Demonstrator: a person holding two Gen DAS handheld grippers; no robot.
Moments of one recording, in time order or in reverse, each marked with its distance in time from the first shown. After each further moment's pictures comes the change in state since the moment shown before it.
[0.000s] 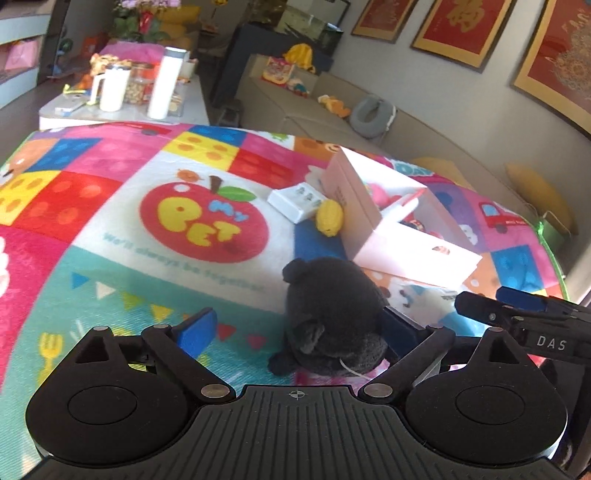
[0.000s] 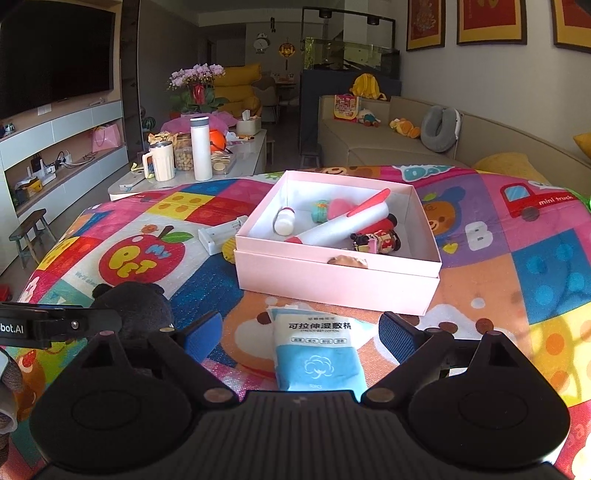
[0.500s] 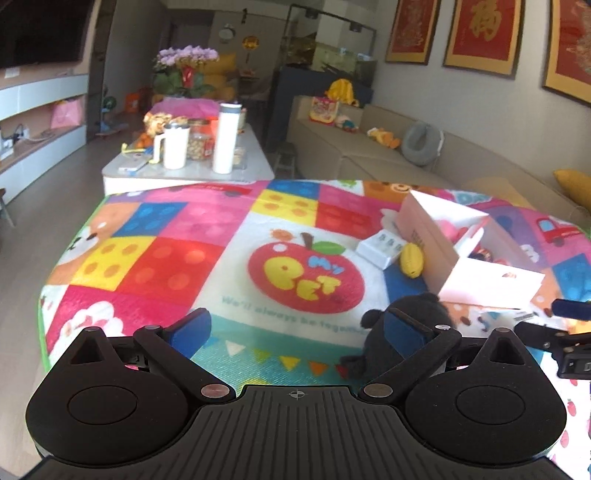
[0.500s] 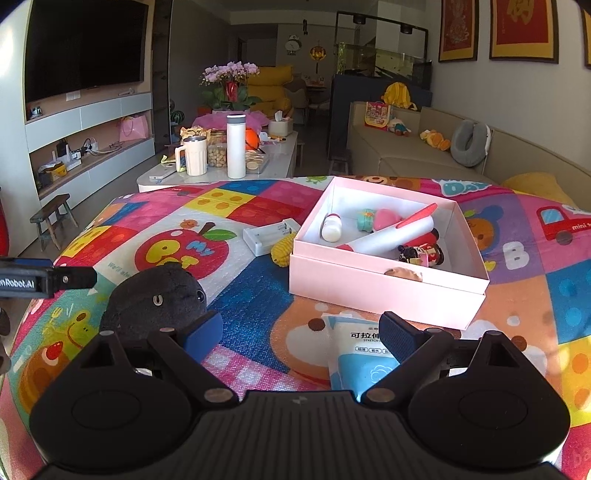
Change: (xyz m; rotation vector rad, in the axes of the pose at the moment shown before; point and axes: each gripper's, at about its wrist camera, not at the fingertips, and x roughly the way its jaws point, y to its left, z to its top) left arm -0.044 0.025 0.020 0.097 -0.144 0.183; right arm -0.004 0.033 -0.001 -0.084 -0.021 0.038
